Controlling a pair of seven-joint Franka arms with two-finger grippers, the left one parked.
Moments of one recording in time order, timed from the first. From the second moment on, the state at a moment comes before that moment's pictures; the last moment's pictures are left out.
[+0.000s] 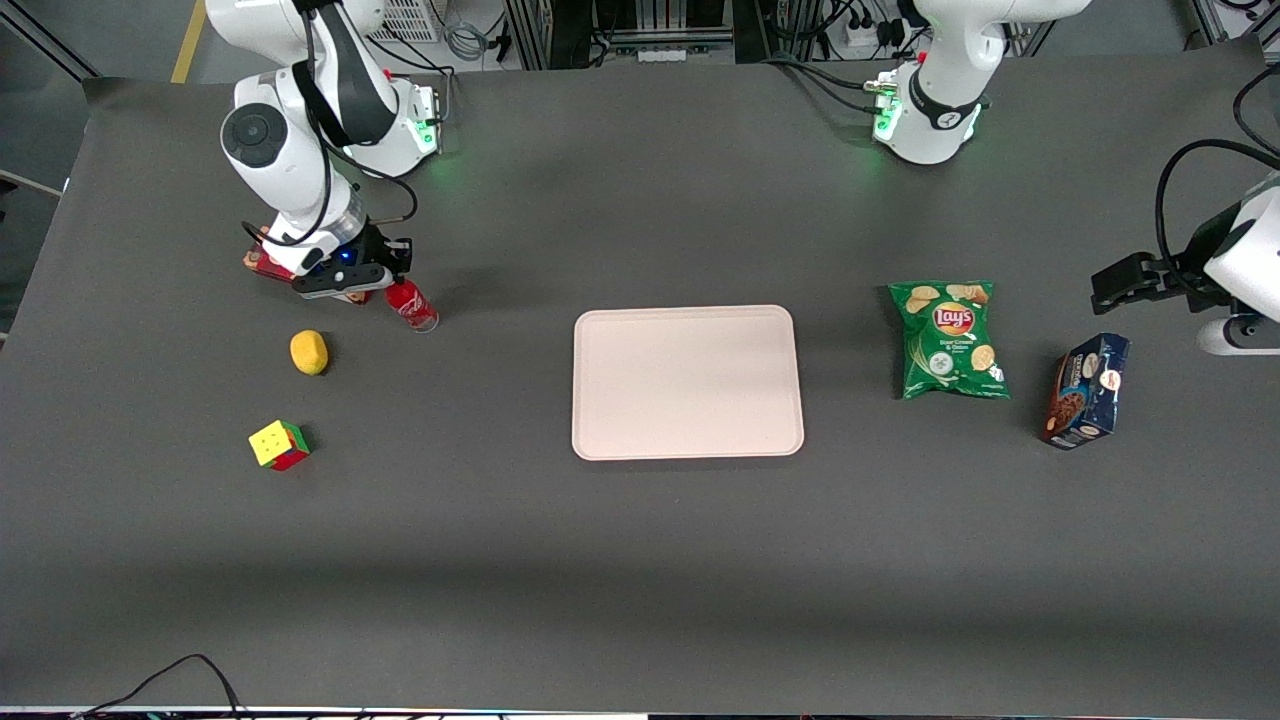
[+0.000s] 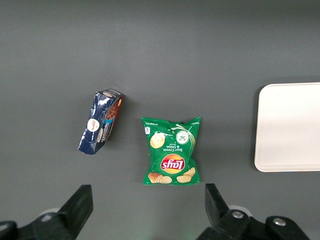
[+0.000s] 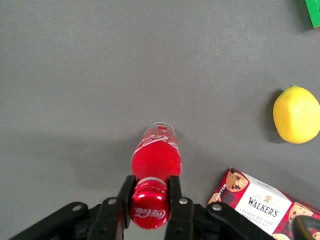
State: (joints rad) arm 0.10 -0.28 0.20 -2.68 0.05 2.37 0.13
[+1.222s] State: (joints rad) arm 0.10 -0.32 0.19 -2.09 0.05 1.85 0.17
